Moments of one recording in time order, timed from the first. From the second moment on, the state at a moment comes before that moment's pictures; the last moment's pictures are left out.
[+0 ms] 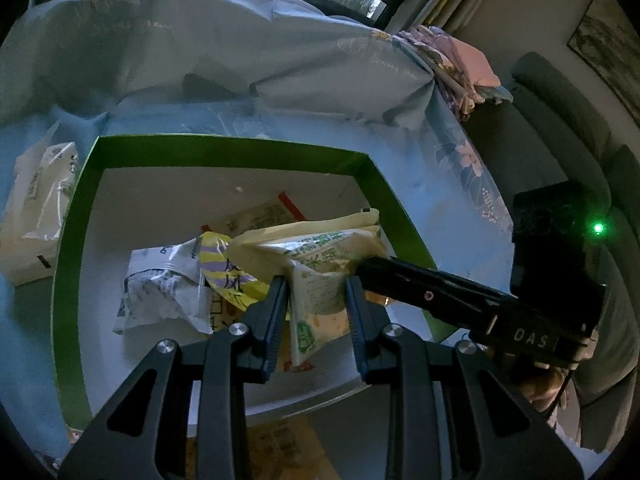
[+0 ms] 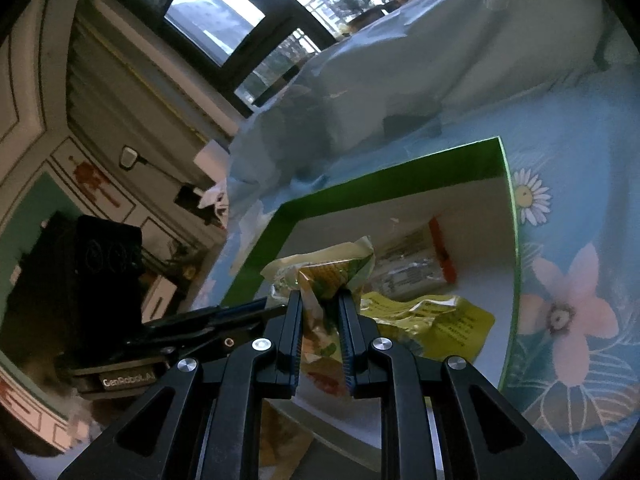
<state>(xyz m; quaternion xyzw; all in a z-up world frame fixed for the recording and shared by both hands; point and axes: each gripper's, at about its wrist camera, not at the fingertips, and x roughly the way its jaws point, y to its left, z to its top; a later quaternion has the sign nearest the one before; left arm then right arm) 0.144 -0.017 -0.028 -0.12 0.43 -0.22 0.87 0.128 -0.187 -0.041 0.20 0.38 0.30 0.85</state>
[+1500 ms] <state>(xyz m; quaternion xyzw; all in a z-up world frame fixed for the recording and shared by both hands) 0.153 -0.014 -0.033 -0.12 0.45 -0.18 0.87 0.129 -0.196 -0.043 0.16 0.38 0.26 0.87</state>
